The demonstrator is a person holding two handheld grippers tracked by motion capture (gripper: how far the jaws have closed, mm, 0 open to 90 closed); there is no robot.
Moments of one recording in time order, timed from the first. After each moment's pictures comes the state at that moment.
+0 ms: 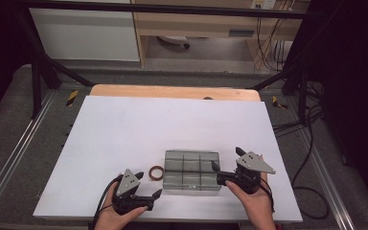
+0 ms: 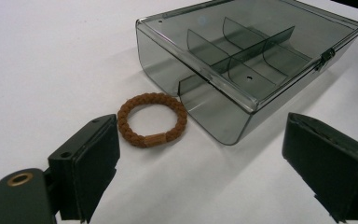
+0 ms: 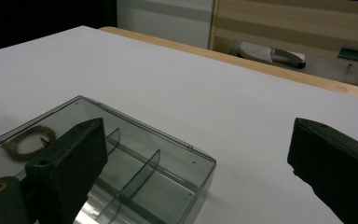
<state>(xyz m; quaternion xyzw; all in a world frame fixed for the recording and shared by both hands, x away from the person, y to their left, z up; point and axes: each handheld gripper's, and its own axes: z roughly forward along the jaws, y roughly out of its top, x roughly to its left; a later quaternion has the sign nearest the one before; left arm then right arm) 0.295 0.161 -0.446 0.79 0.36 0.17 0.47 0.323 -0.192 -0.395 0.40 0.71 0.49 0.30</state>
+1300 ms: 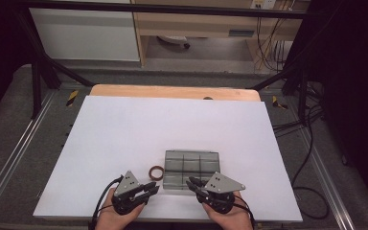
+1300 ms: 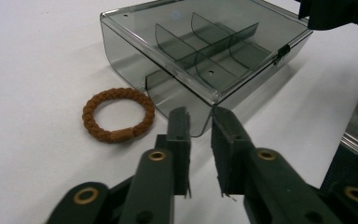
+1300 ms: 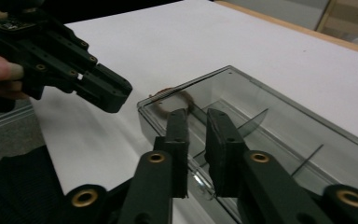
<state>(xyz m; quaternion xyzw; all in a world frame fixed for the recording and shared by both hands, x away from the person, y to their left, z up) 0.291 0.162 -0.442 0.80 0.34 0.11 0.48 0.283 -0.127 -0.412 0.27 0.80 0.51 0.19</state>
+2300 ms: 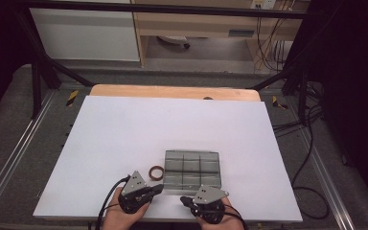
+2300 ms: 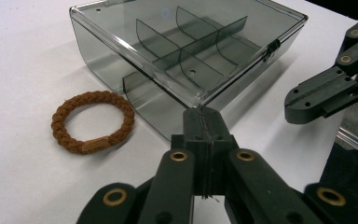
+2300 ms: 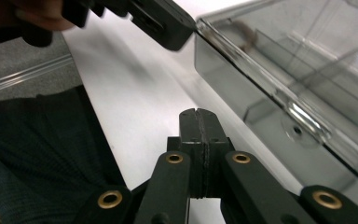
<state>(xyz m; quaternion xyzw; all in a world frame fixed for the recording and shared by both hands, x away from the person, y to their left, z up) 0.295 0.148 -0.446 0.81 0.32 0.10 0.48 0.271 -0.111 -0.449 0.25 0.85 0.44 0.12</state>
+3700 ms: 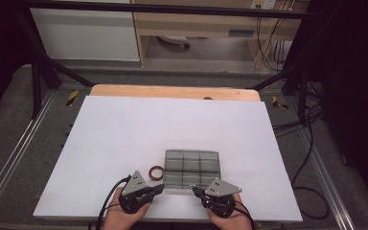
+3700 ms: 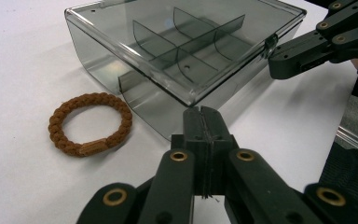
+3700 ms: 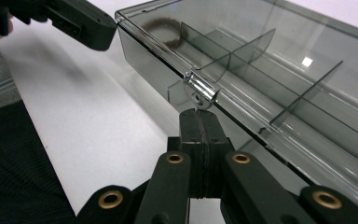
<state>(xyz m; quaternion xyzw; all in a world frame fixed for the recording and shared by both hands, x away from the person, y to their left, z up) 0.295 0.146 -0.447 0.81 0.32 0.10 0.48 0.282 -0.137 -0.448 0.31 0.82 0.45 0.16</state>
